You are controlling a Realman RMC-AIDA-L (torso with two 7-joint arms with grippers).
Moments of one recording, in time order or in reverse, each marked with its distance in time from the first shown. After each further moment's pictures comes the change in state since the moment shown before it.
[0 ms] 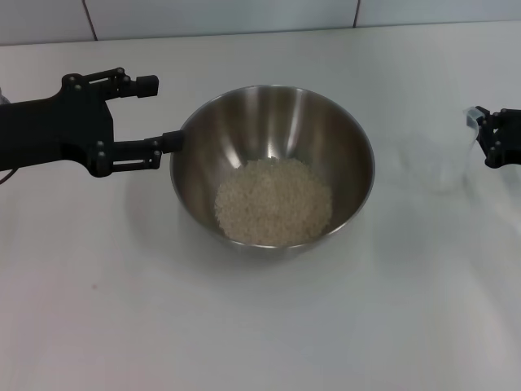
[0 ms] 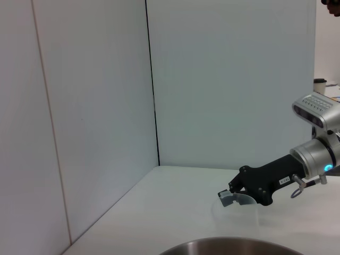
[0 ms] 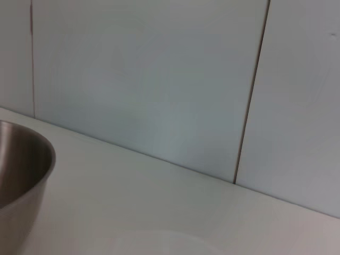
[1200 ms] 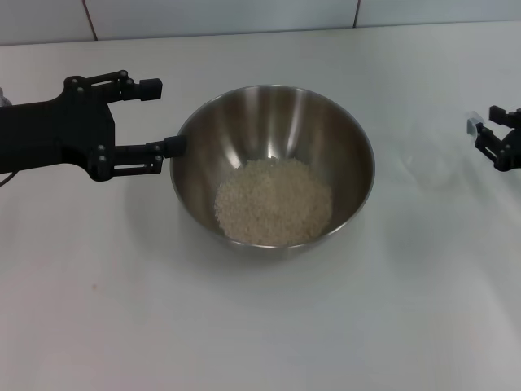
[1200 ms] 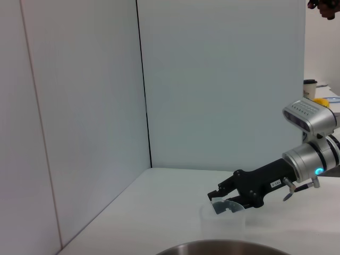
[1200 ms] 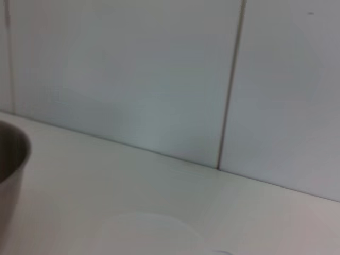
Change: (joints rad) left arm 0.000 0.000 0.000 0.007 0.001 0.024 0.000; right arm 0.007 -0.001 0.050 0.051 0.007 0.016 -0.007
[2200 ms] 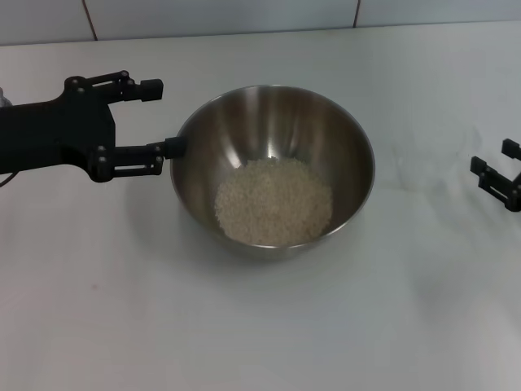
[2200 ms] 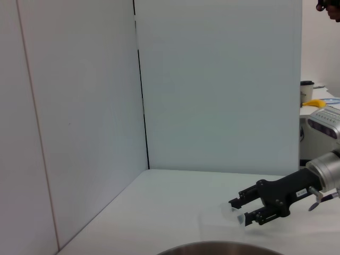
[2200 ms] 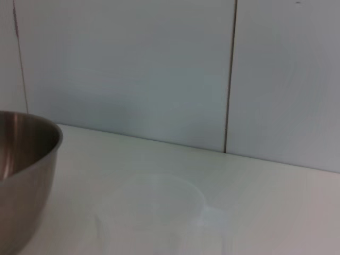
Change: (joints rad) left arm 0.000 0.000 0.000 0.001 -0.002 0.007 -0.001; right arm -0.125 0.037 0.018 -0.042 -0.003 -0.108 -0.002
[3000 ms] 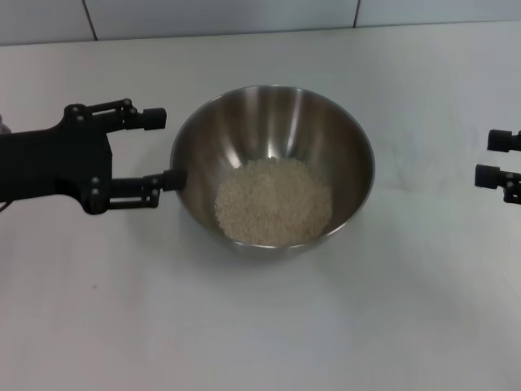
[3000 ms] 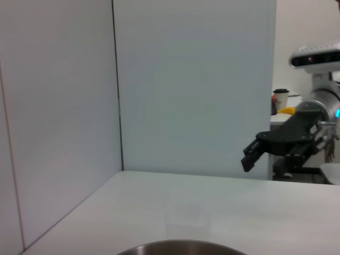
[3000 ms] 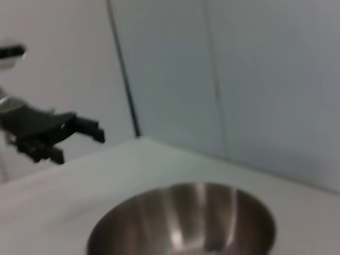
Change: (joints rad) left arm 0.031 -0.001 -0.005 0.000 0.000 0.086 -0.001; right arm 0.027 -0.045 0.196 -0.547 -0.436 -0.725 0.626
